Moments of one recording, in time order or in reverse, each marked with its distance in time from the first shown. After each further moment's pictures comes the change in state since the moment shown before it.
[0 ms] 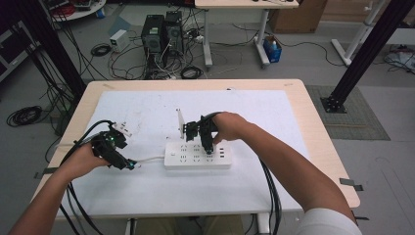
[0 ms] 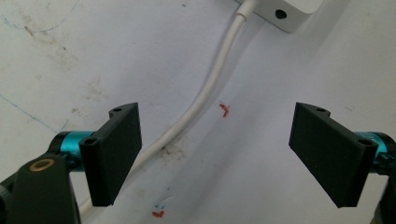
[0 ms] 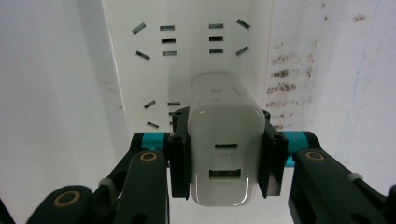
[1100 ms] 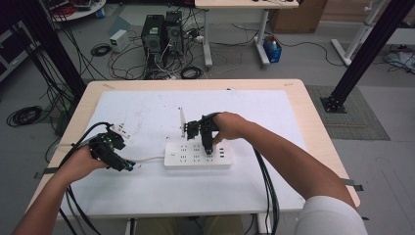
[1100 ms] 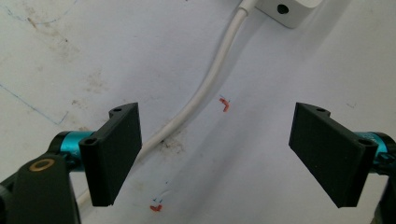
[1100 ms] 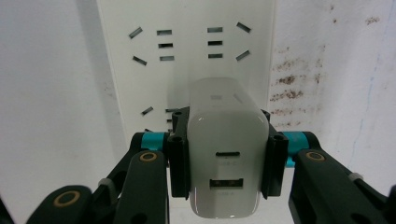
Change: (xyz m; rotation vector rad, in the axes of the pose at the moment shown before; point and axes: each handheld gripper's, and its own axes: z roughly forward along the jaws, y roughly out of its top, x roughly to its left) left arm -0.001 -0.005 0.000 -0.016 0.015 -0.019; right arm -0.007 -0.004 0.007 -0.031 0.042 0.001
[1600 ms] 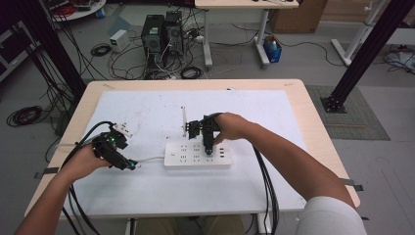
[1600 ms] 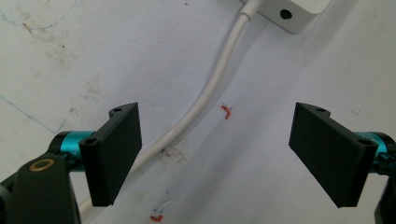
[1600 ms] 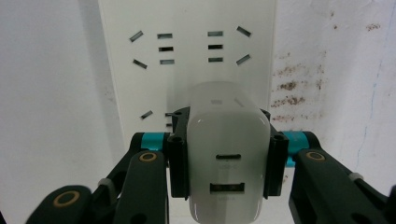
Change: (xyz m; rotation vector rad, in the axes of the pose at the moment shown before) left arm 0.001 0.004 0.005 0.003 -0.004 0.005; right arm -0.002 -0.004 0.002 -0.039 0.013 -0.001
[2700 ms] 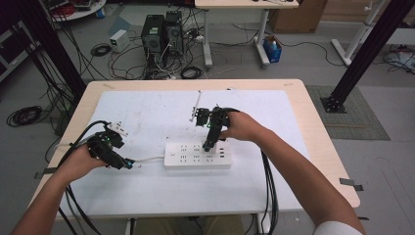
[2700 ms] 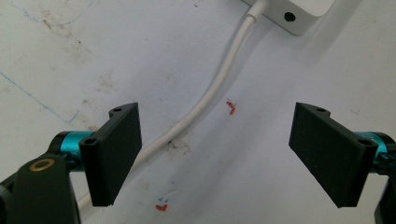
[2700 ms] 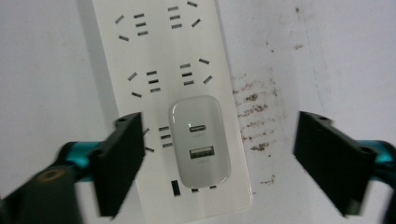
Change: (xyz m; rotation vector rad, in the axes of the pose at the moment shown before) left arm 0.001 -0.006 -0.009 -0.025 0.018 -0.023; right arm -0.001 -0.032 -0.033 -0.279 -0.045 0.181
